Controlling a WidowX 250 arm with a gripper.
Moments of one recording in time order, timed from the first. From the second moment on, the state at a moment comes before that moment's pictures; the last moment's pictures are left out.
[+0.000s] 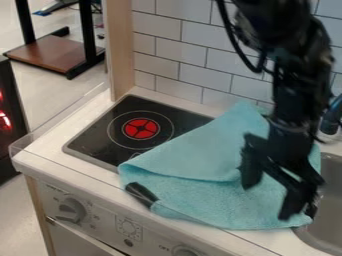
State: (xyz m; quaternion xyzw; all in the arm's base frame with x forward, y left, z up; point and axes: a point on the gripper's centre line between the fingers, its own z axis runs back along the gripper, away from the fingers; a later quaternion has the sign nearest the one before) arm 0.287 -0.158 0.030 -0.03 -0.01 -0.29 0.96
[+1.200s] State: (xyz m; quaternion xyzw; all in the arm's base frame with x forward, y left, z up) arm 0.289 -0.170 0.000 0.02 0.00 -0.33 0.94
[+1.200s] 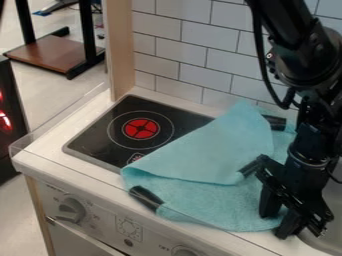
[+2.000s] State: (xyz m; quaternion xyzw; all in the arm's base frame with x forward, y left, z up) arm 0.283 -0.159 0.031 0.00 -0.02 -0.31 0.95
